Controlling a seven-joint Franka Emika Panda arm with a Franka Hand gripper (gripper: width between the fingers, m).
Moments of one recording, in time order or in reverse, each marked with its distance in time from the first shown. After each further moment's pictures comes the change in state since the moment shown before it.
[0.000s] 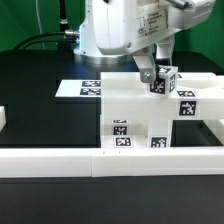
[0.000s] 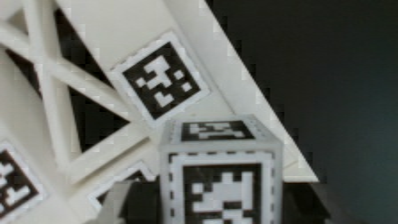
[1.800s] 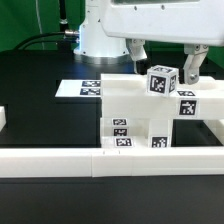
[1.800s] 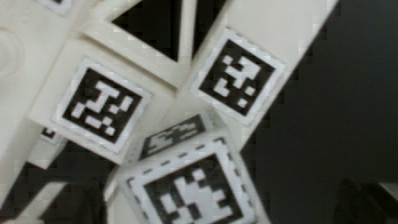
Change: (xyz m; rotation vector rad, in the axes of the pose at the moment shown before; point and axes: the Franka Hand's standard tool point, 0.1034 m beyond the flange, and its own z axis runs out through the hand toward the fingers) arm -0.008 0.000 0.002 -0.074 0.032 -1.248
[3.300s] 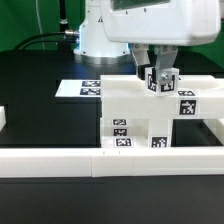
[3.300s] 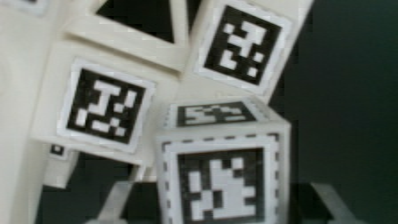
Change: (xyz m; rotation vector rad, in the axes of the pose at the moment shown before) arm 0.007 0.012 0.002 0.073 0.049 0.325
